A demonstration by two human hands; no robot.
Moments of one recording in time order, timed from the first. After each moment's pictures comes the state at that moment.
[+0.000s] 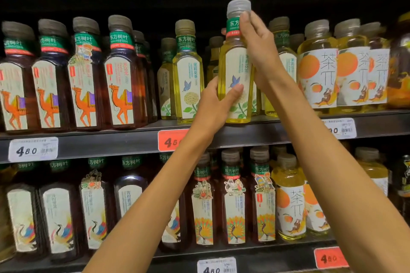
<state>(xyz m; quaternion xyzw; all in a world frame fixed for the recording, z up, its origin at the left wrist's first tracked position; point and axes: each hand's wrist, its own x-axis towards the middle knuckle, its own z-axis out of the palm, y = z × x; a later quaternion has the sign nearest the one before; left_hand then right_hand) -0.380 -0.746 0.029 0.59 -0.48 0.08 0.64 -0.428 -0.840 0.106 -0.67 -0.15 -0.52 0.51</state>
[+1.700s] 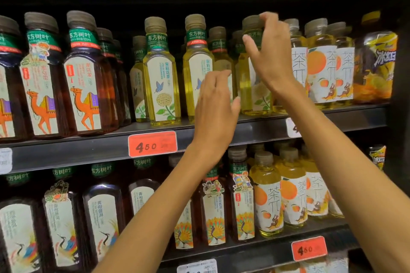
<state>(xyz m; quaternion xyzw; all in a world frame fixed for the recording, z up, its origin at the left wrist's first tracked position) -0.415 -0.778 0.020 0.66 -0.48 0.38 0.44 -0.457 -0.908 0.099 -0.73 0.12 -0.67 0.01</state>
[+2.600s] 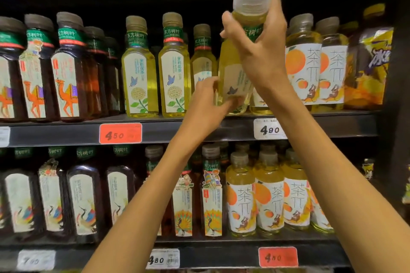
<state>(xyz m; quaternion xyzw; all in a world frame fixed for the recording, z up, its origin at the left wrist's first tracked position) -0.435 -0.827 0.022 0.71 -0.46 0.23 0.49 -0.517 -0.902 0.086 -0.66 -0.22 -0.65 0.29</state>
